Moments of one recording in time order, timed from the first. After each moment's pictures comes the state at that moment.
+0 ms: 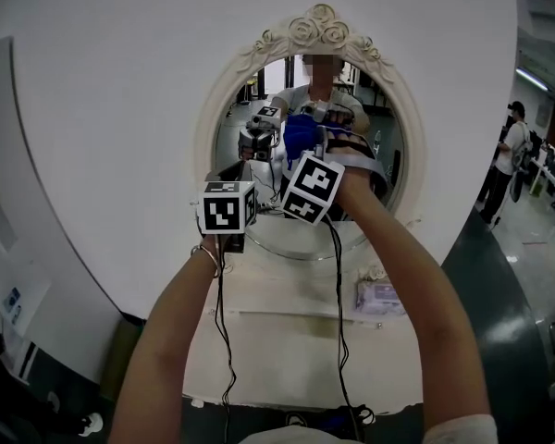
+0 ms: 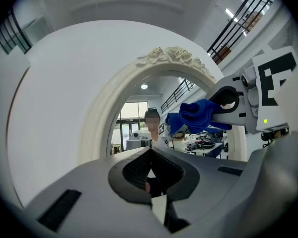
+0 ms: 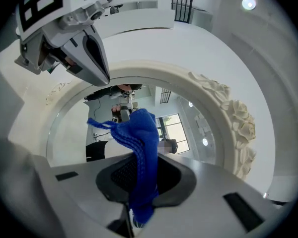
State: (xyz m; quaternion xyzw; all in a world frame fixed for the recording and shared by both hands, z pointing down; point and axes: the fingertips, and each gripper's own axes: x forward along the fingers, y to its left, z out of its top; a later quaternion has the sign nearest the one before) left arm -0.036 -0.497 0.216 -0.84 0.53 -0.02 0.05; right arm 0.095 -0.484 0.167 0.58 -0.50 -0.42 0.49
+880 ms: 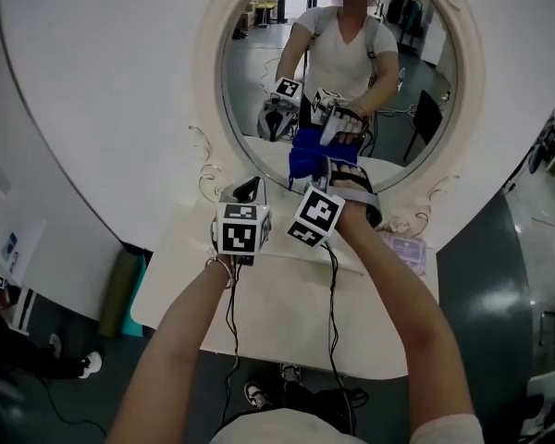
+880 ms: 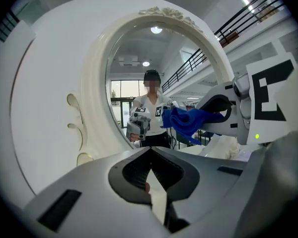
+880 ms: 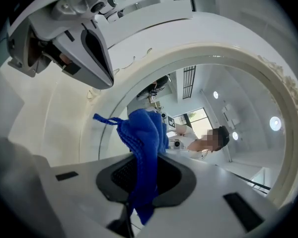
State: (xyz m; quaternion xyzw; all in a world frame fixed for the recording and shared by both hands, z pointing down) left arm -0.037 -0.480 0.447 -0.84 0.53 -0.11 -0.04; right arm 0.079 -0.495 0.424 0.50 -0.59 -0.33 0.54
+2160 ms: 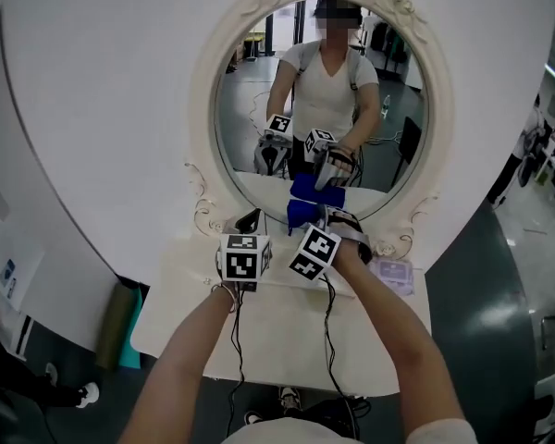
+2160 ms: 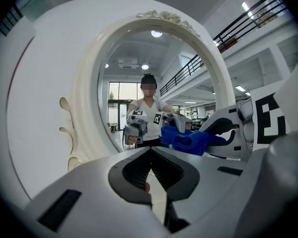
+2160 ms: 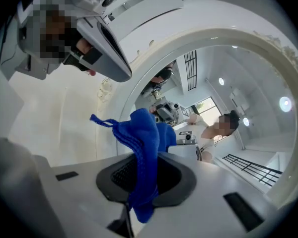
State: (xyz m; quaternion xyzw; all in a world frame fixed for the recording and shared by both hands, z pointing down) left arm -0.017 -0.475 0.441 -0.85 0.52 -0.09 -0.05; right arm 0.101 -0.477 0.469 0.49 -0.64 -0.25 0.54
